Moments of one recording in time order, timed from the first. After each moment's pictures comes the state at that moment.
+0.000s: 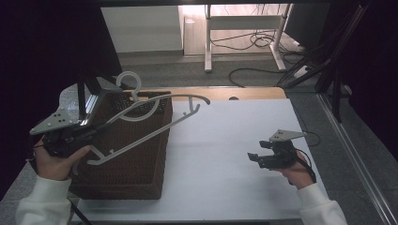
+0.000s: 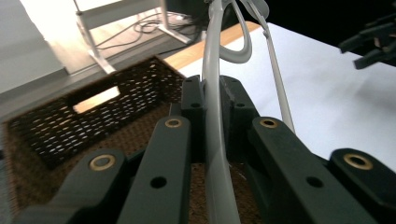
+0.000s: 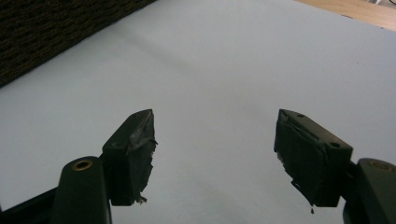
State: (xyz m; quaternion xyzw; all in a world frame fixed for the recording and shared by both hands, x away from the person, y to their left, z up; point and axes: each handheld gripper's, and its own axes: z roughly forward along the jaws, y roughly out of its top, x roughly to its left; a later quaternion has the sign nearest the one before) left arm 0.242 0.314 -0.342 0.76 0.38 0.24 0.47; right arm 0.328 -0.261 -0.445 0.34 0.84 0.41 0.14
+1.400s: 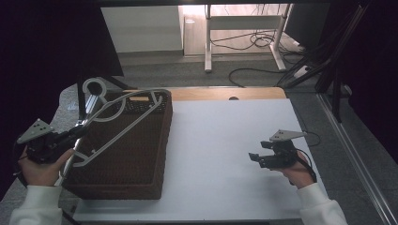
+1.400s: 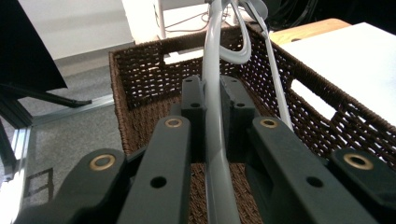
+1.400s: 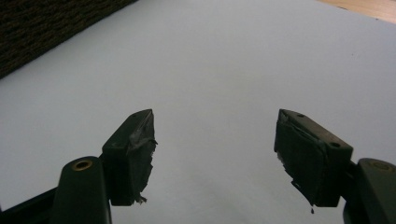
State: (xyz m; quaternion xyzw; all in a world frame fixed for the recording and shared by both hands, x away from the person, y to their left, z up) left arm 0.240 0.368 -0.391 0.70 0.49 0.28 0.43; right arm 0.330 -0.264 -0.448 0.35 0.84 0.40 0.14
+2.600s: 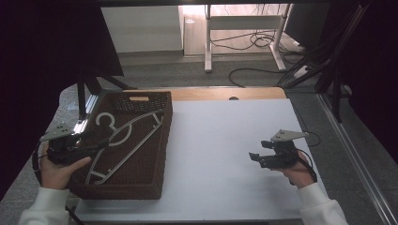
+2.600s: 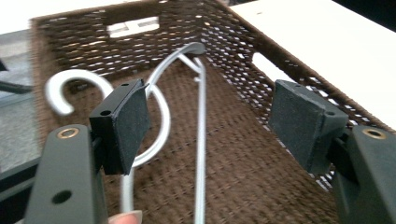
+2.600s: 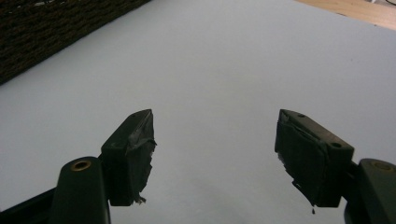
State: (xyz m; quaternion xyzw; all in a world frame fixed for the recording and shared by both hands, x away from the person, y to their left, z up) left arm 0.254 0.334 -0.408 0.75 0.46 0.20 0.44; right arm 0.329 -0.265 -0.447 0.35 0.83 0.41 0.14
